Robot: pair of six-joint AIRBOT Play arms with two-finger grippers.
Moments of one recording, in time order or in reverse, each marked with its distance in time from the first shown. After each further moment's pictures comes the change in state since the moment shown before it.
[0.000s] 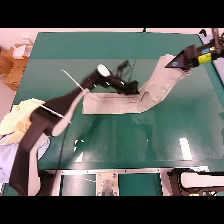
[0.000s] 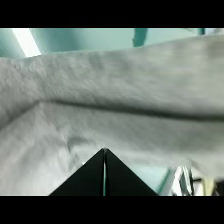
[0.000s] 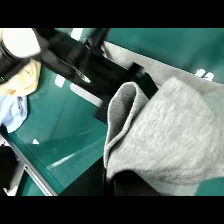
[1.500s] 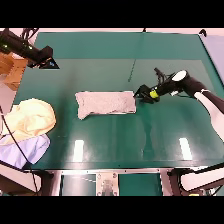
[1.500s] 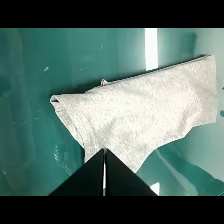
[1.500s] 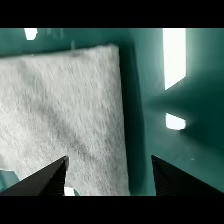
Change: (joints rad) left arm 0.609 0.402 -0.032 0.470 -0.455 -0.112; right arm 0.198 -0.171 -0.579 -0.069 -0.626 0.123
